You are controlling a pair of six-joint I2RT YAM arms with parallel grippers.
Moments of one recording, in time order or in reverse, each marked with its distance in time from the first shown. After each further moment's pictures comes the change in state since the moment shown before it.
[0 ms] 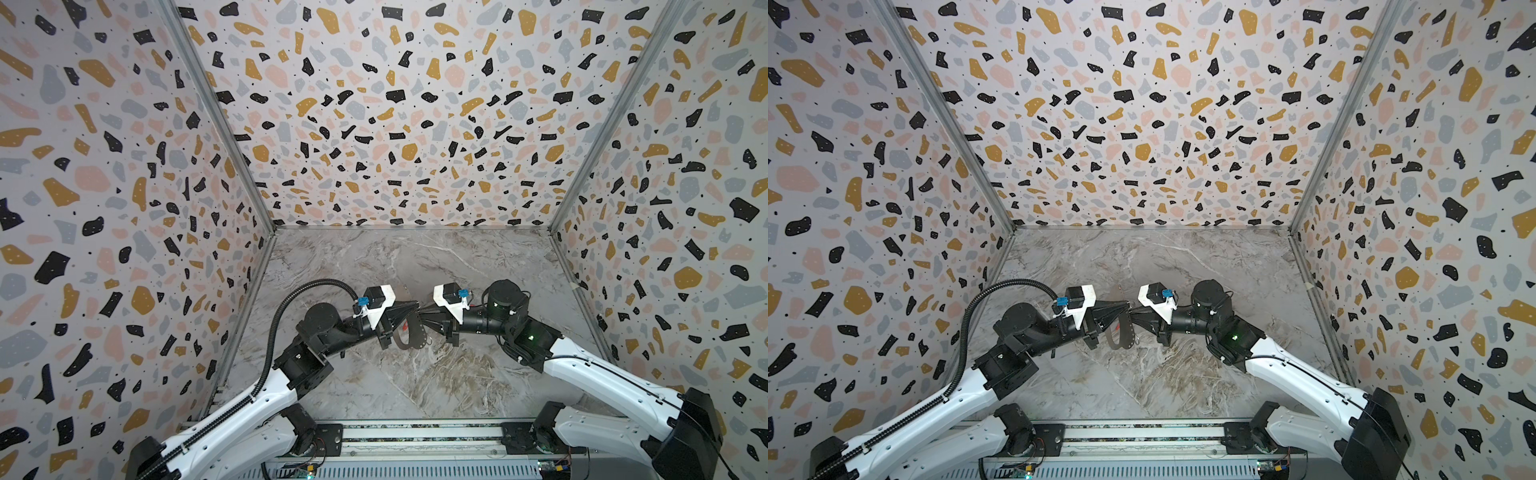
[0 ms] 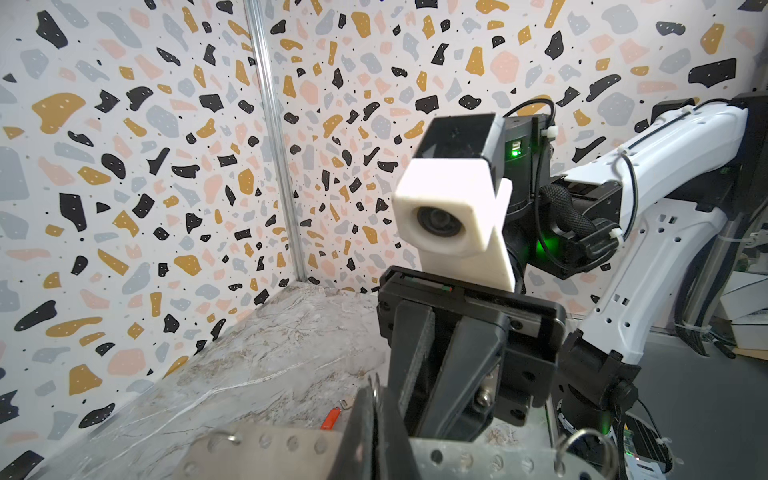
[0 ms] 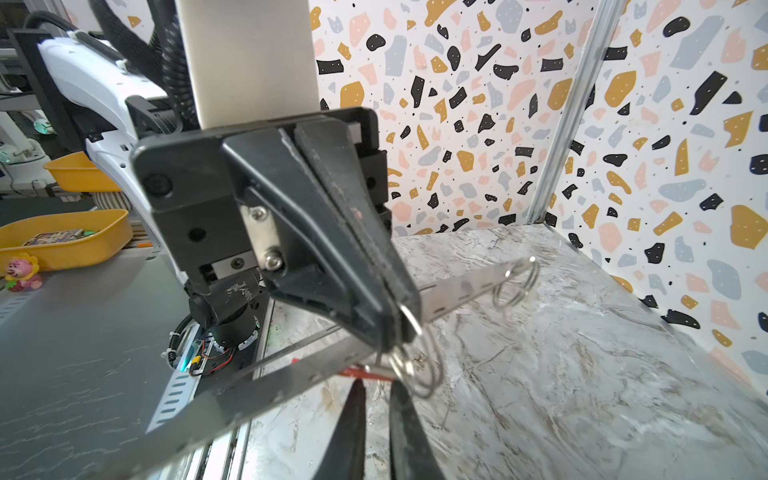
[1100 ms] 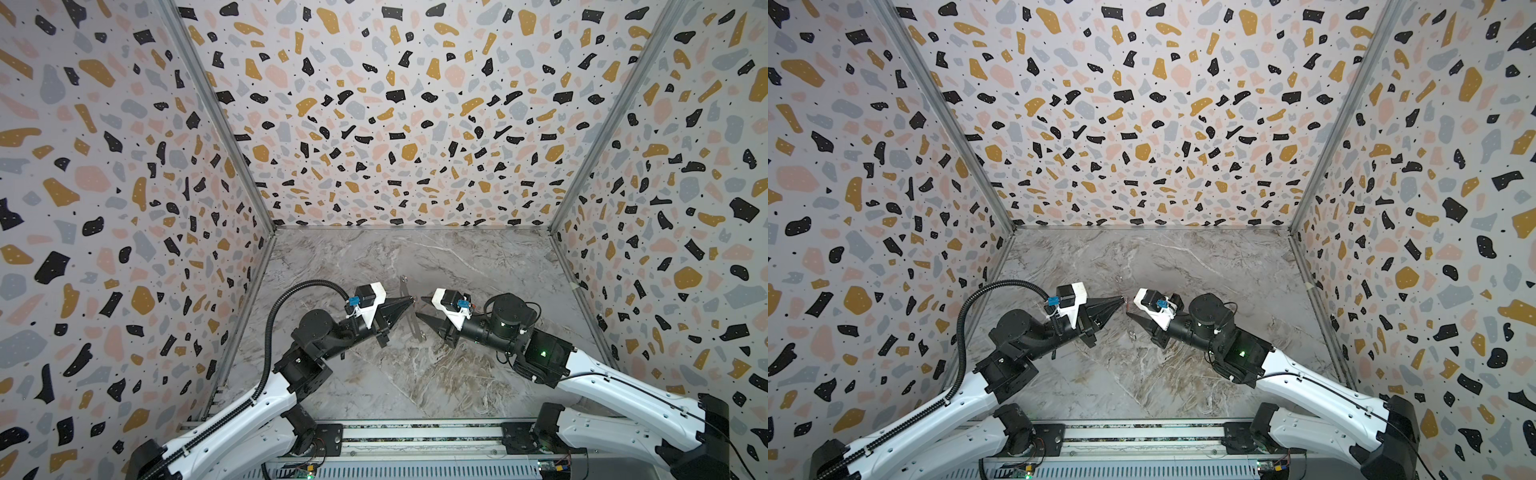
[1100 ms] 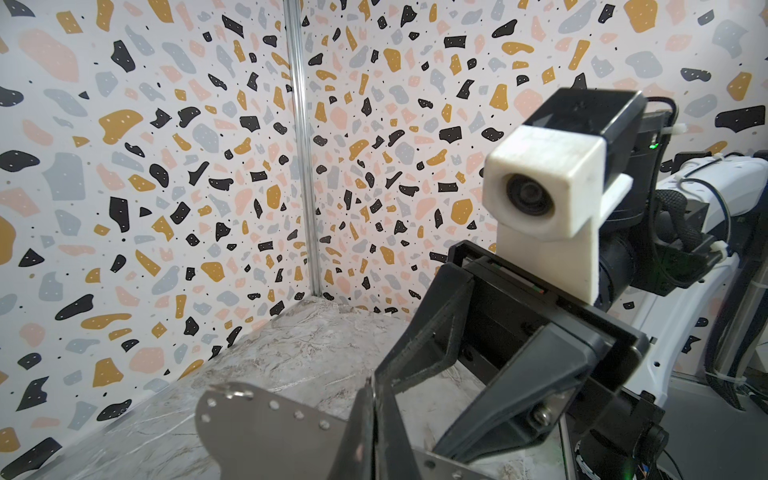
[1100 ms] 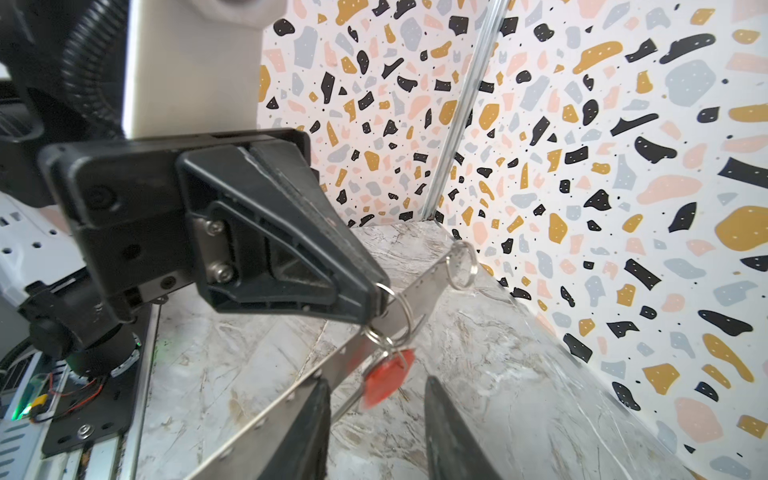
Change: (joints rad) left arm 0.000 -0.023 -0.060 0.112 -0.057 -0.071; right arm 0.159 -0.099 0.024 -0.092 0.509 -0.115
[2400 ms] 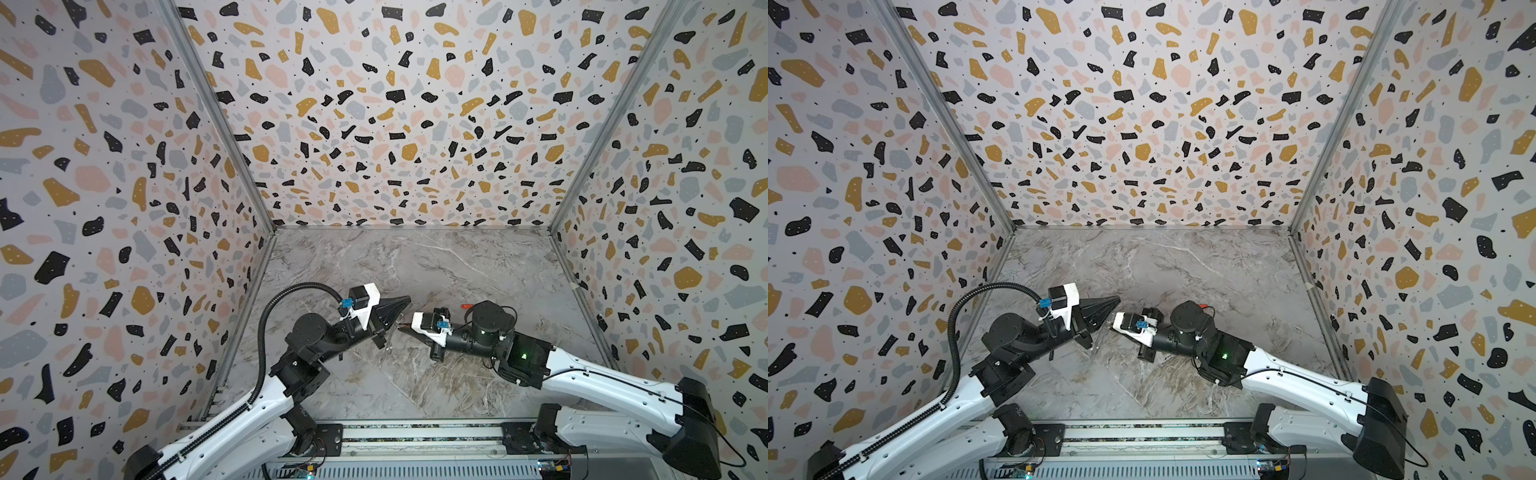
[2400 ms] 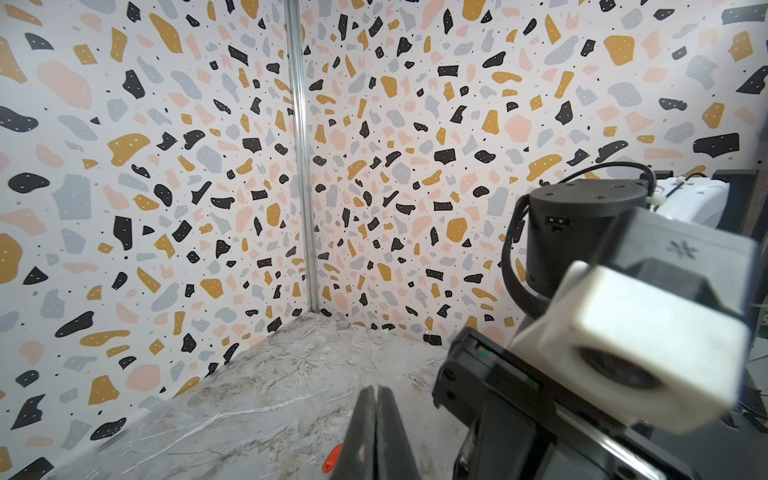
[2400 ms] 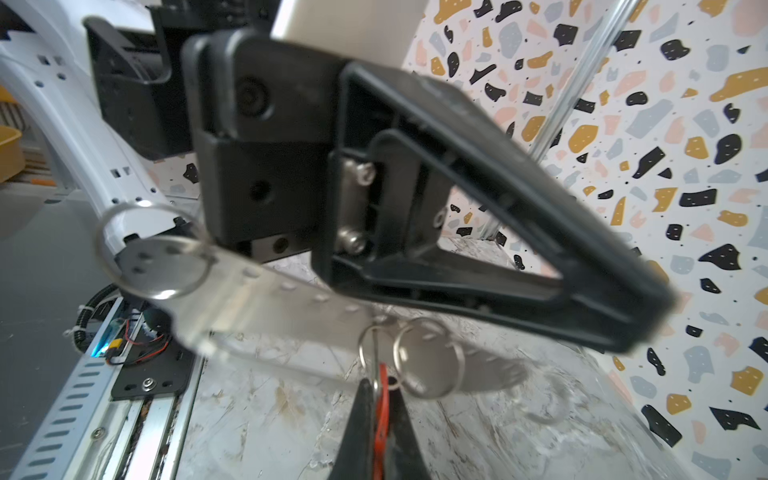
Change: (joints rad) left arm 0.000 -0.034 -0.010 0.028 -0.007 -0.023; right arm 0.095 0.105 -0.014 0.062 -0.125 -0.098
